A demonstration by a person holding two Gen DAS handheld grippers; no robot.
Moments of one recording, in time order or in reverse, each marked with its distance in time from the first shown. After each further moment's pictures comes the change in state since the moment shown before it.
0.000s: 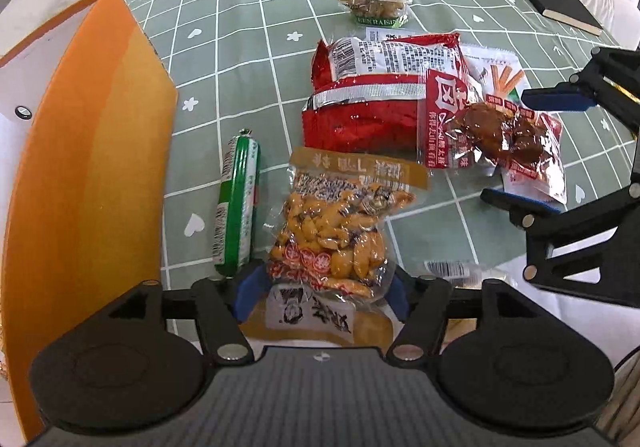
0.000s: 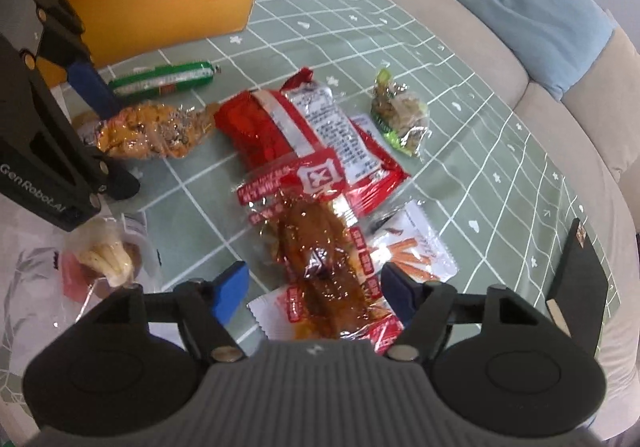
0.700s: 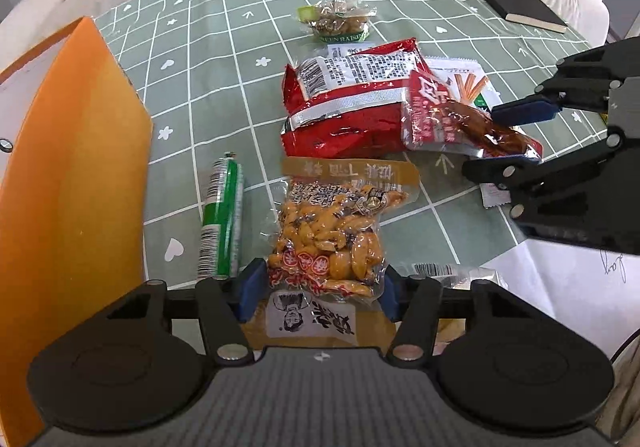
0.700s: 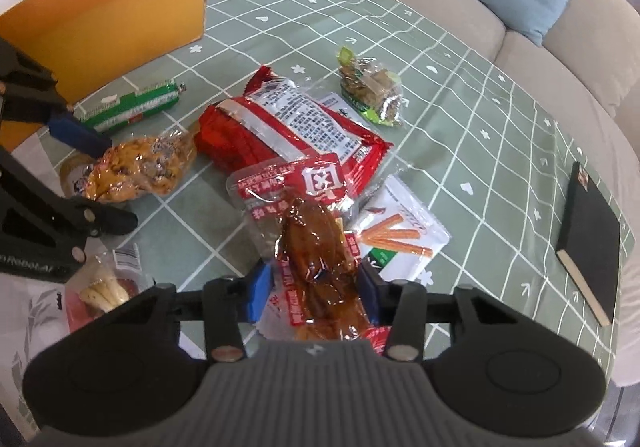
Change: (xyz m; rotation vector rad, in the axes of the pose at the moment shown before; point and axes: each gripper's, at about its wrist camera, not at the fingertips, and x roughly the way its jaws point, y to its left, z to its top) left arm -0.005 -0.003 -0.011 0.084 -0.105 -0.048; right arm 0.000 -0.018 0.005 0.189 0.056 0.023
